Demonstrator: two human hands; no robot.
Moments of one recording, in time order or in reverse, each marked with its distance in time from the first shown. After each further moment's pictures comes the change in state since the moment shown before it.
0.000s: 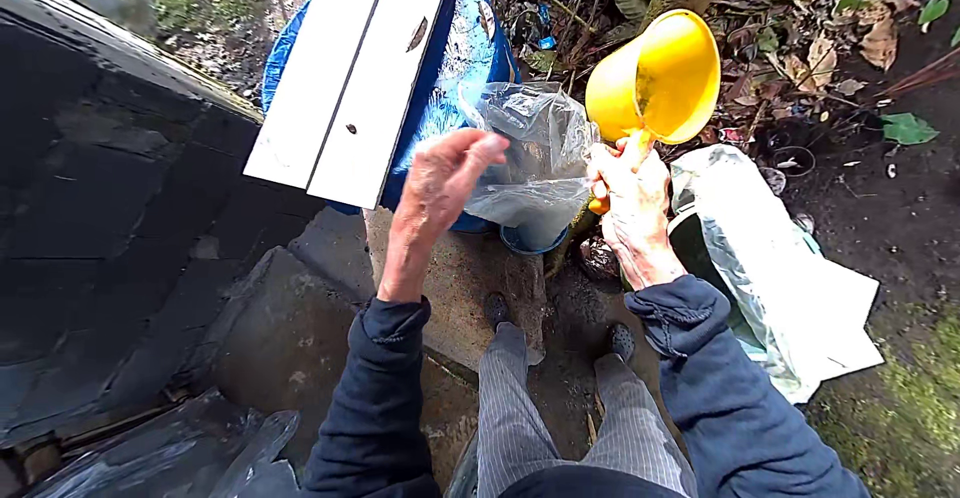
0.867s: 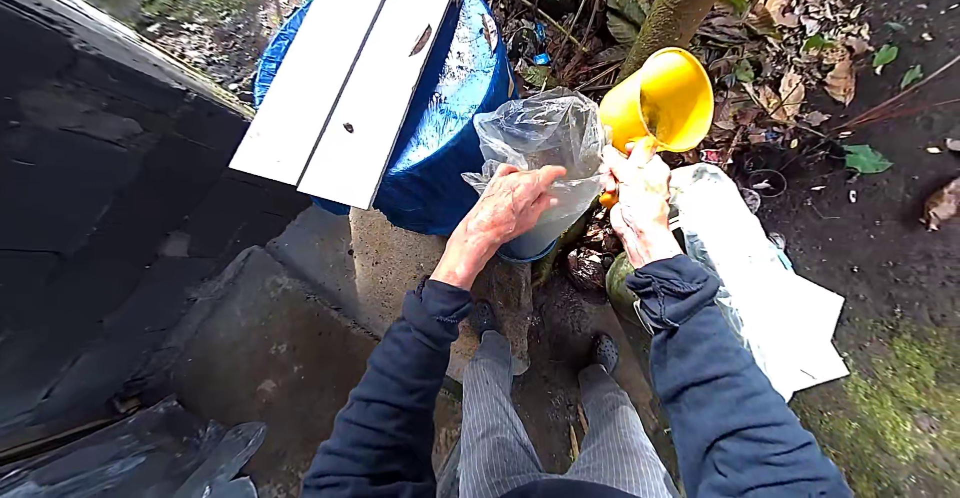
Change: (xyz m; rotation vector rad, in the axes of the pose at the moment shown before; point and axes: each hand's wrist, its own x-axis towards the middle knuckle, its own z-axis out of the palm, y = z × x) left_hand 0.023 -0.024 0.065 0.404 -0.296 0.194; right_hand 0.041 0.013 -0.015 -0.009 0.079 -0.040
